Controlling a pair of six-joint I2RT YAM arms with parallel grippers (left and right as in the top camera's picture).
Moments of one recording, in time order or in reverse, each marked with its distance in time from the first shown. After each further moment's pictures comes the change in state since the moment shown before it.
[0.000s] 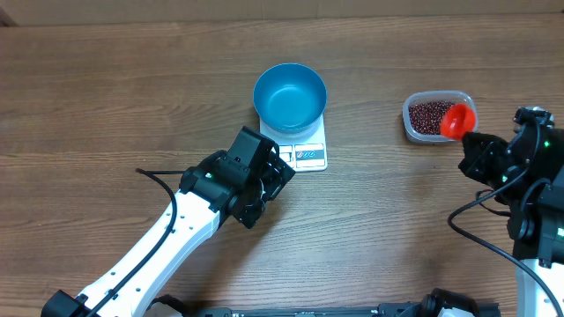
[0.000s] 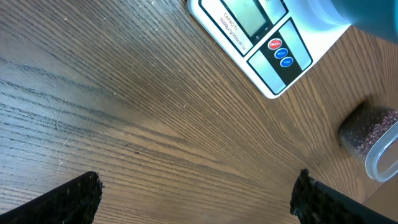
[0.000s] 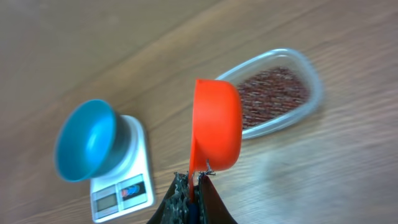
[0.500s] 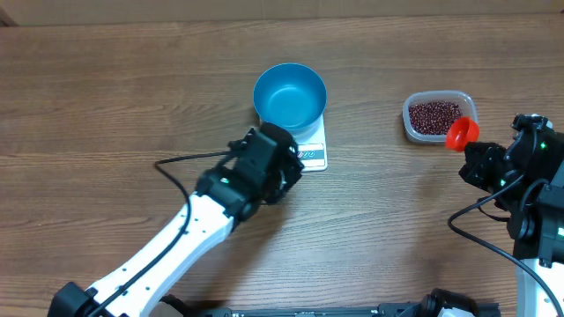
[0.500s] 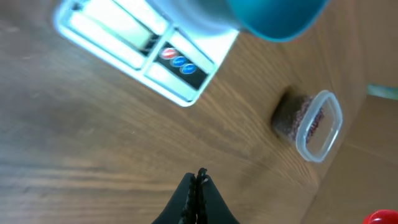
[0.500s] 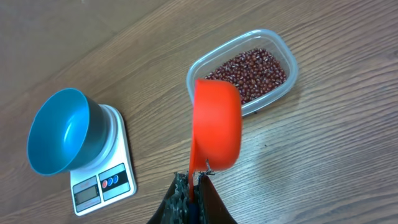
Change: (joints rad) left arm -0.094 0.025 0.000 0.290 -0.098 0.013; right arm 0.000 0.002 0.001 -0.071 0.049 -0.020
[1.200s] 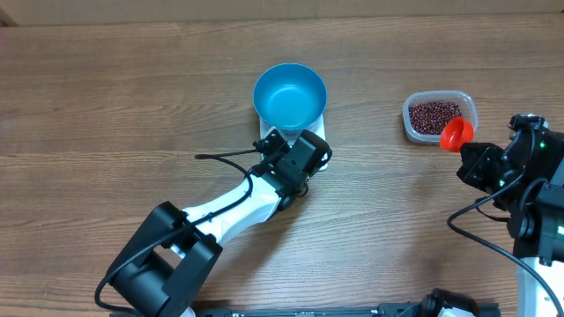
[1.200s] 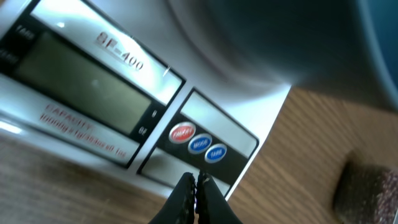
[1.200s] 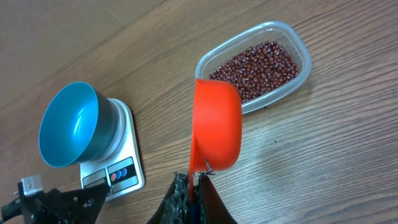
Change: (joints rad) left arm -0.076 0.385 0.000 0.338 -0.277 -0.014; right arm 0.000 0.006 0.000 -0.008 -0.037 0.000
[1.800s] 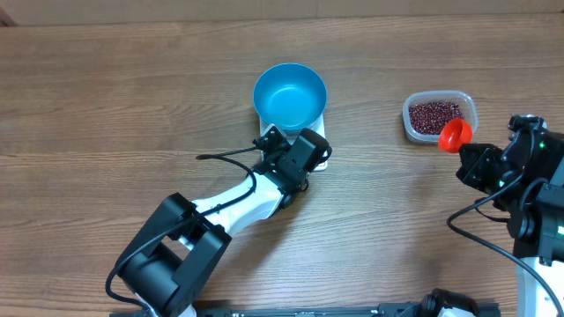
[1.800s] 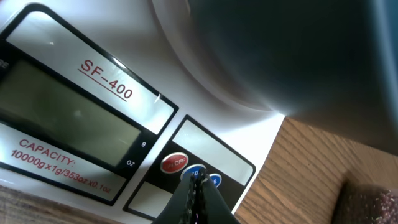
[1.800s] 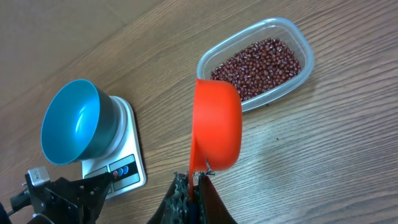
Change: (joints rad) left arm 0.005 0.049 0.000 0.083 -0.044 -0.003; right arm 0.000 0.000 0.000 -0.007 -0.008 0.000
